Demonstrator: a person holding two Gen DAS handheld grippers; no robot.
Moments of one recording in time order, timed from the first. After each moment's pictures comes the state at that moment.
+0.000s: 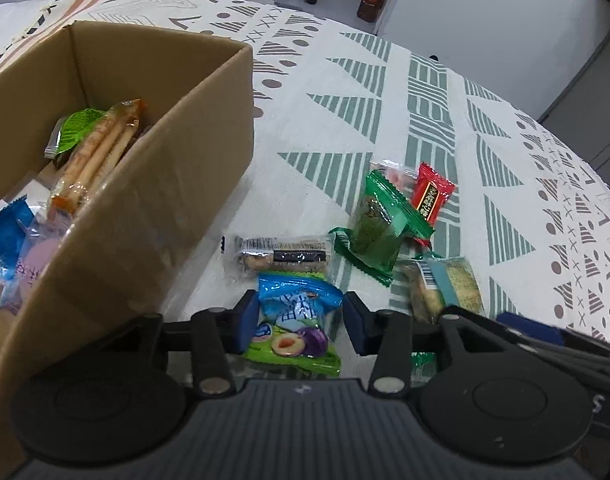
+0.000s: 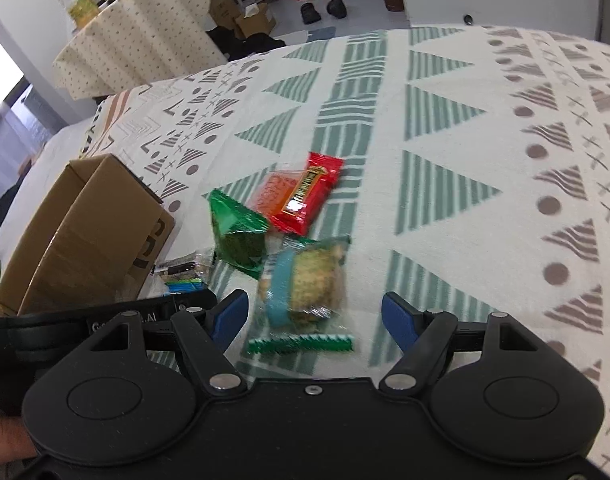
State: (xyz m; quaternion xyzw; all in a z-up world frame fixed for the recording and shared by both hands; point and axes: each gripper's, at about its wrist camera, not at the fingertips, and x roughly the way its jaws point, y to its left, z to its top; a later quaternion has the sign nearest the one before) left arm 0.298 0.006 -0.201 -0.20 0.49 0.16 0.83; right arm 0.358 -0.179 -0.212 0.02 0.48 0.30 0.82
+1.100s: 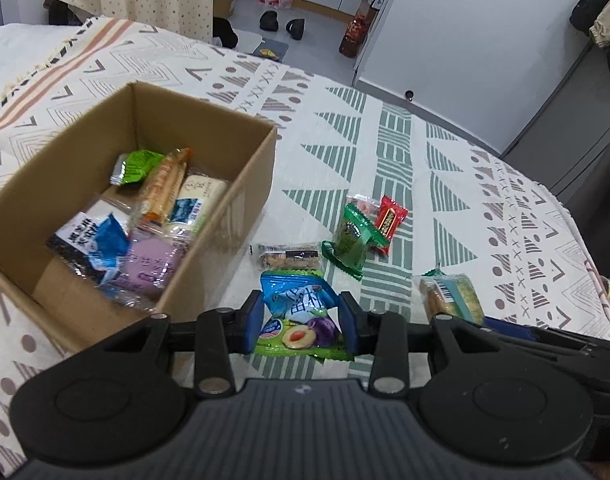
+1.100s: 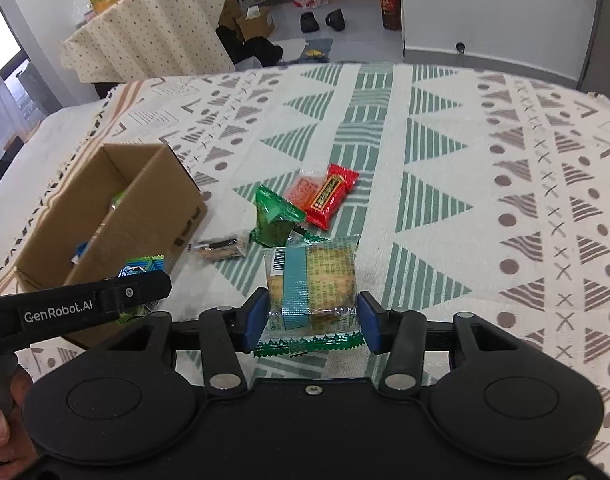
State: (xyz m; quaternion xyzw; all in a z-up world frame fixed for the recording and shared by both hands) left arm 0.234 0.008 -0.126 -0.21 0.44 0.14 0.86; right arm 0.305 -0.179 -0.146 -0.03 0.47 0.28 0.84
